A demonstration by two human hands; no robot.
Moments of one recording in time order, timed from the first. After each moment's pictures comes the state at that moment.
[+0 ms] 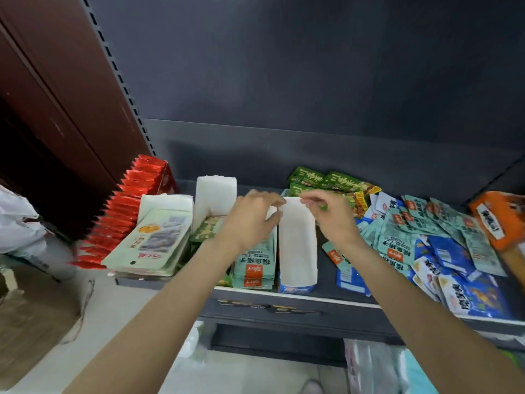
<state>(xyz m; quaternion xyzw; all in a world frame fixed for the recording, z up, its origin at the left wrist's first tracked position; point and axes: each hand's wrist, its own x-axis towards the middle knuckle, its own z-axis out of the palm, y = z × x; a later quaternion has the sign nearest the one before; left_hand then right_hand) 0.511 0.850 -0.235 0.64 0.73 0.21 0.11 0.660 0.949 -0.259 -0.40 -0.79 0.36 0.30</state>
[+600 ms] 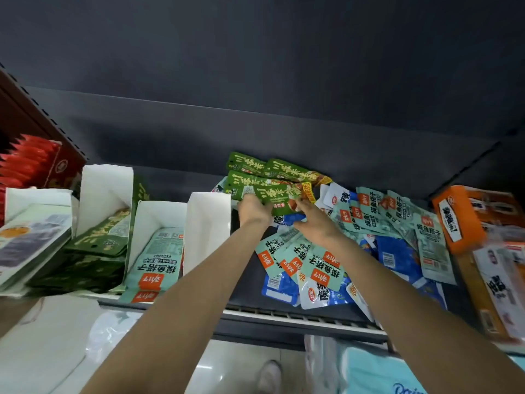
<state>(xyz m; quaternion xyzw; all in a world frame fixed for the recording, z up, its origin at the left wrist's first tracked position) 0.635 1.025 -0.334 0.26 0.86 0.32 0.32 0.763 1.082 -0.342 -0.47 -0.80 0.37 -0.04</state>
